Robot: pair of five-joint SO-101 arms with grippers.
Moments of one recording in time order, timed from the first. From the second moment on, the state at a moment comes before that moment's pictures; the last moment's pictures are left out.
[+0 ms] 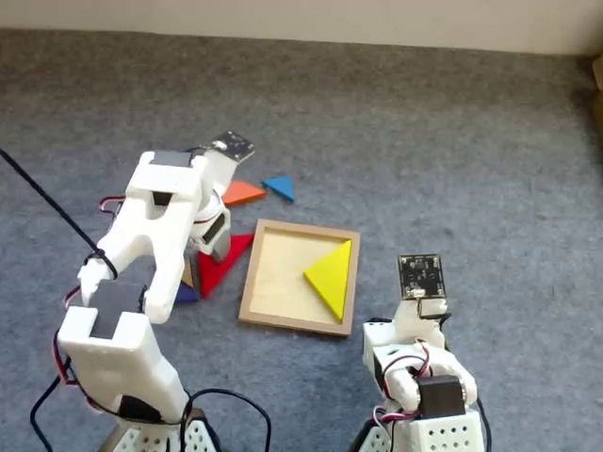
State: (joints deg) left arm 1.8 16.7 12.6 72.6 -21.8; right arm -12.5 -104.3 96.0 71.3 -1.0
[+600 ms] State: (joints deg) left arm 8.0 3.0 15.1 80.7 -20.2; right arm -12.5 -104.3 96.0 71.3 -1.0
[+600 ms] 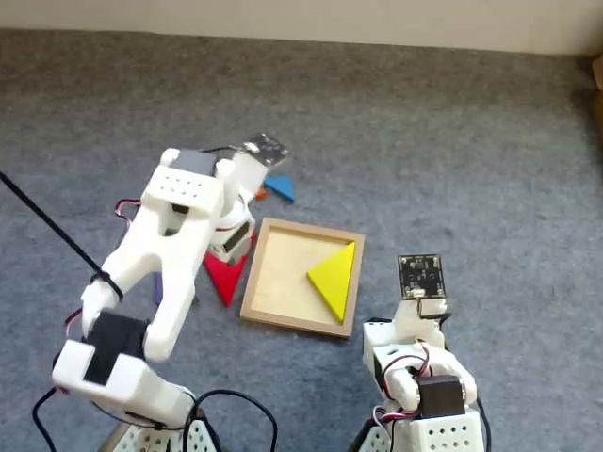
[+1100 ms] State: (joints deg) left arm -1.5 6.0 16.1 78.9 -14.8; right arm -12.5 -104.3 96.0 71.3 -1.0
